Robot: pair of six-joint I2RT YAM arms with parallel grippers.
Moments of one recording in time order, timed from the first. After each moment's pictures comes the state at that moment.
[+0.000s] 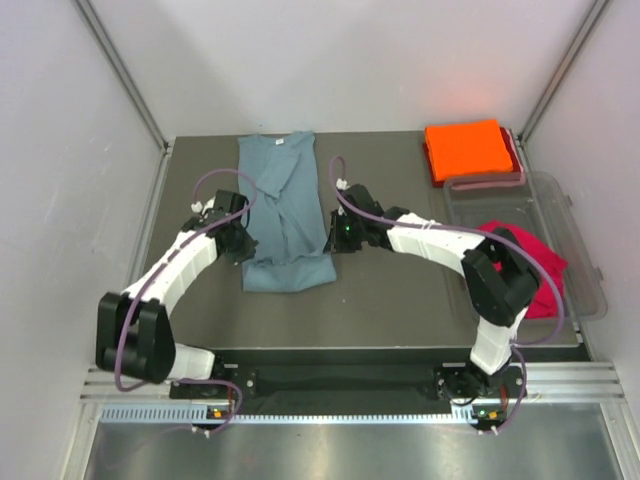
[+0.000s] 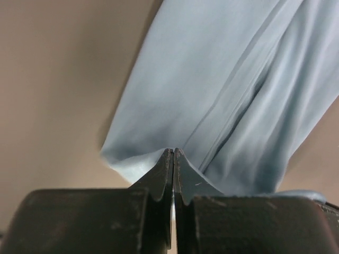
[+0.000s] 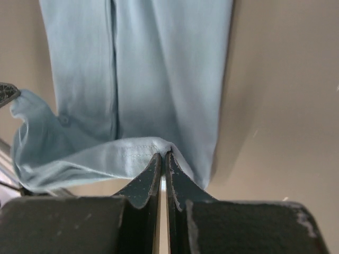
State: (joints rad) left arm -0.23 1.34 0.94 -0.68 -0.13 -0.87; right arm 0.75 1.79 1.23 -0.28 -0.14 0.68
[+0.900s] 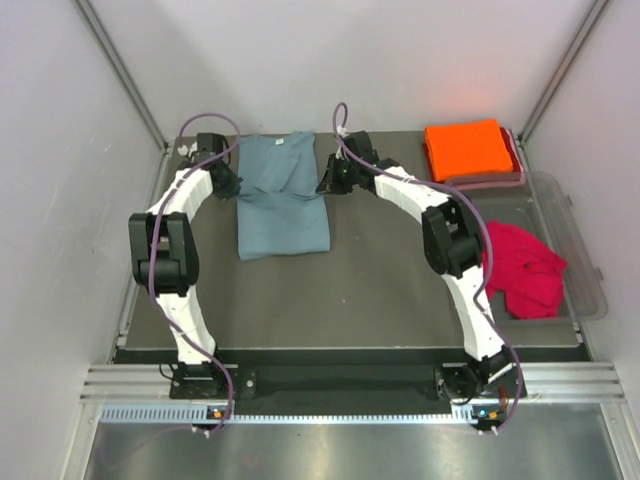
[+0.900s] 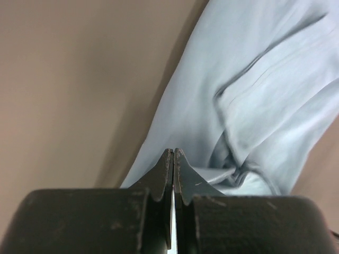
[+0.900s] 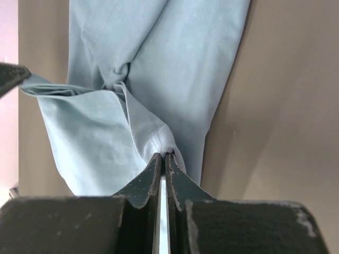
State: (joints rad) left arm -0.01 1.96 1.56 -0.50 -0.09 -0.73; right arm 0.52 2.35 1.97 -0.31 -0.34 0.56
